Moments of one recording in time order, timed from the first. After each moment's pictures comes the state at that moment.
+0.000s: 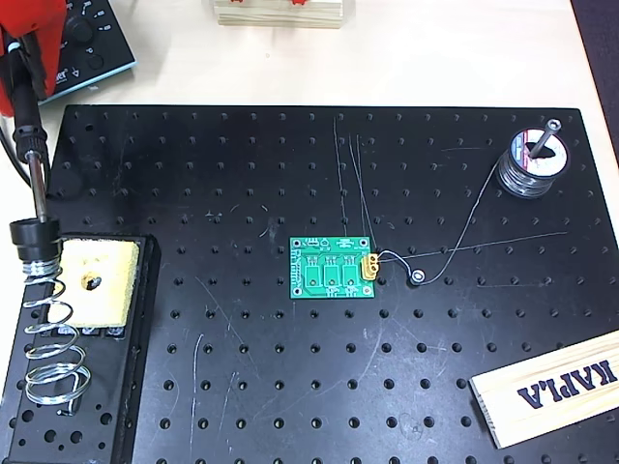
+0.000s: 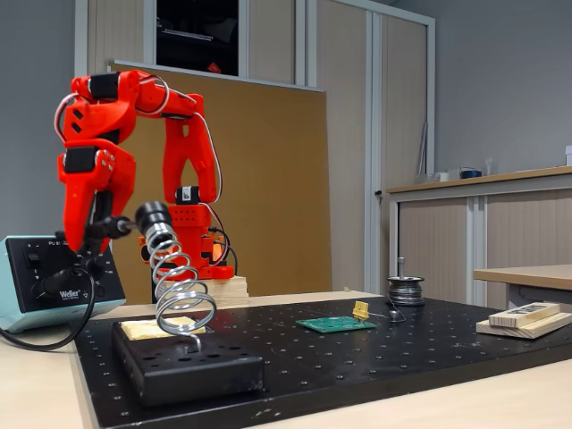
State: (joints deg) arm 36.5 84.2 90.0 73.3 -2.5
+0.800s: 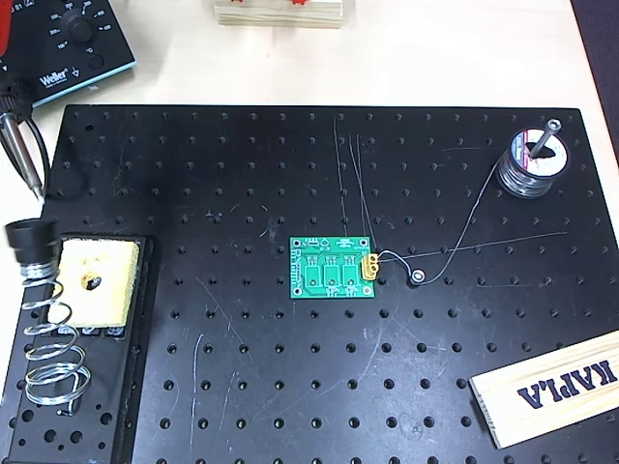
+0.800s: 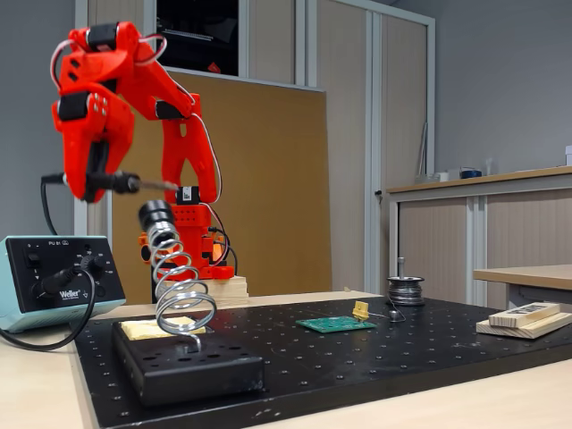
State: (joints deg) arm 35.0 78.1 59.3 96.4 3.3
